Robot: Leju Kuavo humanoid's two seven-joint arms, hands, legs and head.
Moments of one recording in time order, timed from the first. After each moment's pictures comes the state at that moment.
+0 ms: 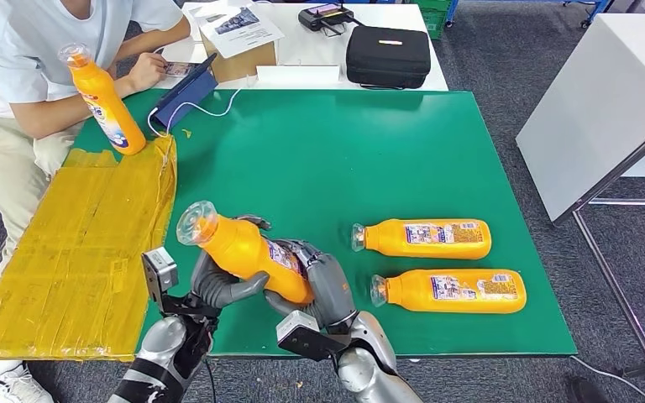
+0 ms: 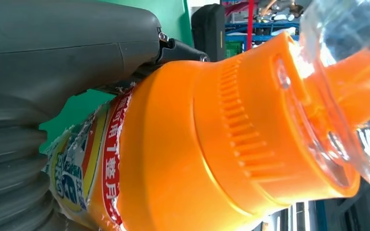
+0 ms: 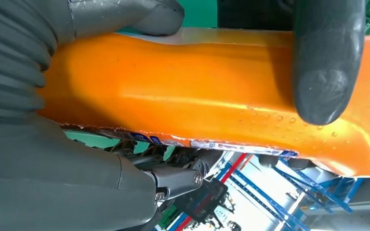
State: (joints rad) left arm -0.22 -0.12 -0.31 -1.23 0.07 -0.22 -0.44; right arm -0.17 0.22 0.54 -1.13 0.57 -0.33 -0.50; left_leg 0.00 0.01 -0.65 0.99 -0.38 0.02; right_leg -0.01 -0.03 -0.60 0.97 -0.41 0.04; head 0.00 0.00
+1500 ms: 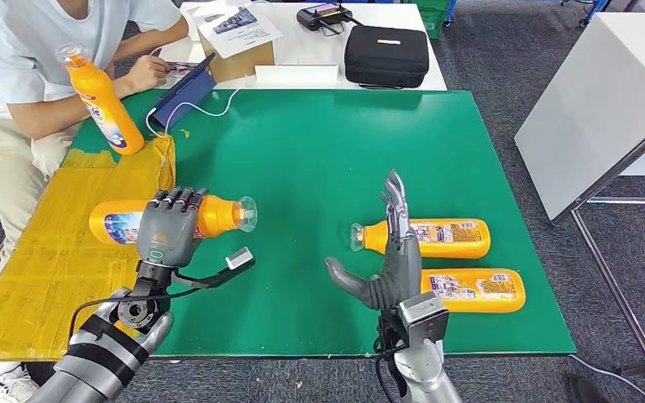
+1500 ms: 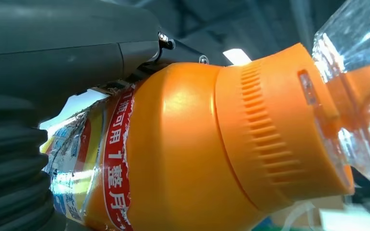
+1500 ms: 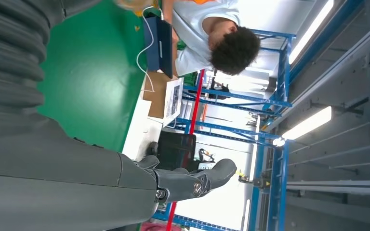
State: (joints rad) left arm -0.42 0.17 -0.55 -1.11 -1.57 0.69 0.35; right arm -0.05 0.17 0.36 -1.56 0.15 -0.21 -0.58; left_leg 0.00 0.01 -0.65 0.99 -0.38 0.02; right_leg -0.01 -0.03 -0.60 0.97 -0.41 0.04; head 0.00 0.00
